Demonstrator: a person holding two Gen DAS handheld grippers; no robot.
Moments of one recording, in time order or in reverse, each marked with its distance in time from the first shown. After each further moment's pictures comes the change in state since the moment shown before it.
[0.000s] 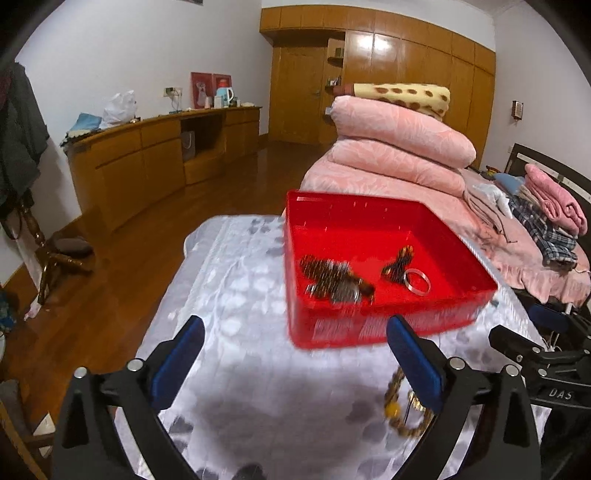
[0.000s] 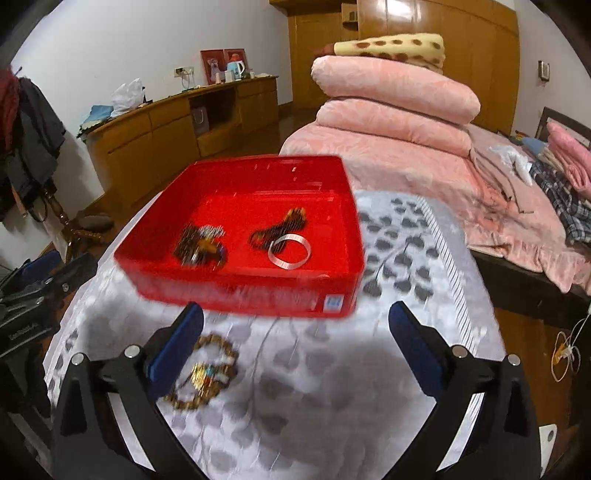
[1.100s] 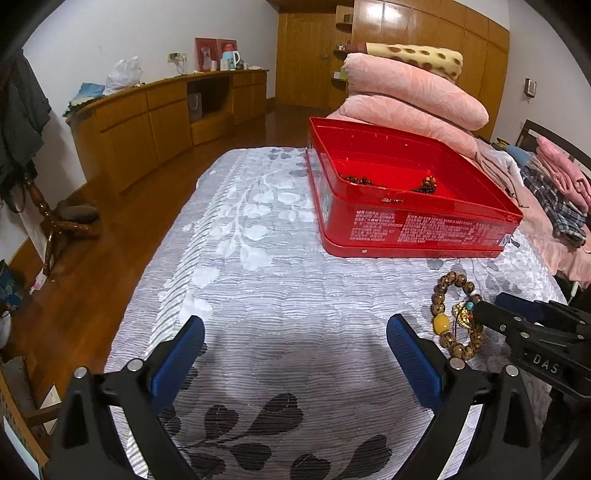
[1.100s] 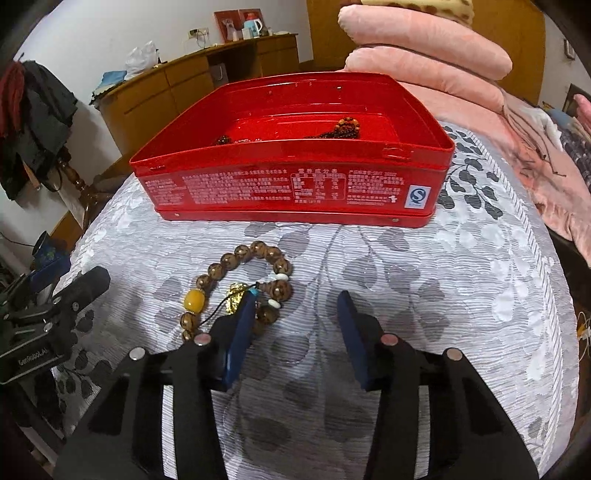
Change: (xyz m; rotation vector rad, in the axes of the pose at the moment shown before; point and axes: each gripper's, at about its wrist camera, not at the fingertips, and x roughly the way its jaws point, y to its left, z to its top) left arm 0.014 0.021 -0.057 -0.002 0.143 0.025; right arm 0.039 0.039 -0.044 -0.009 0.163 0.083
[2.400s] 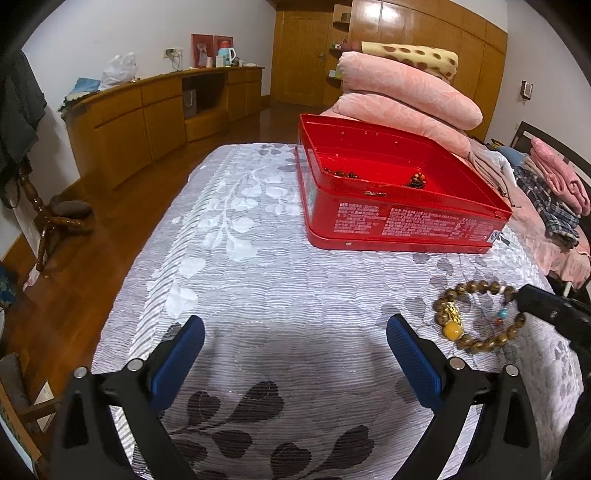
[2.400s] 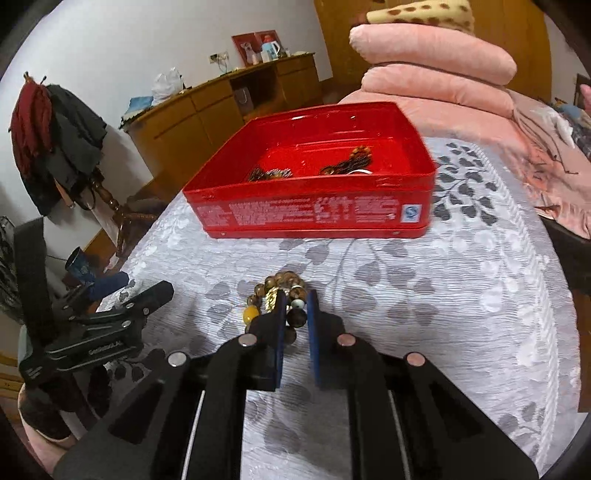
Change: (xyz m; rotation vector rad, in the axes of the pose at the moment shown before) left arm -0.003 -0.007 -0.003 -0.010 0.009 -0.034; right arm -0.060 -0.018 -0.012 0.035 -0.094 0.128
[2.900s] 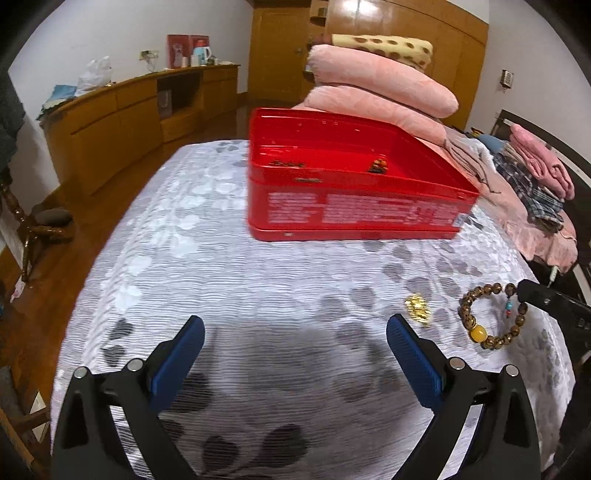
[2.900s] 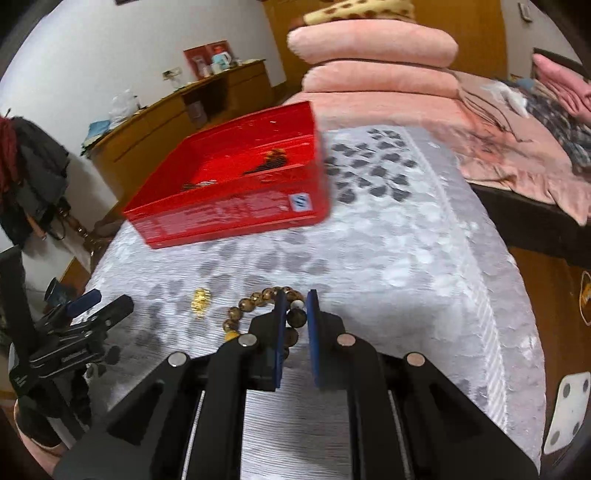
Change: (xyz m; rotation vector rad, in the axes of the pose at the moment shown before) left arm 0.004 -0.041 -0.003 0.058 0.019 -0.073; right arm -0.019 -0.066 -0.018 0.132 -0.006 -0.133
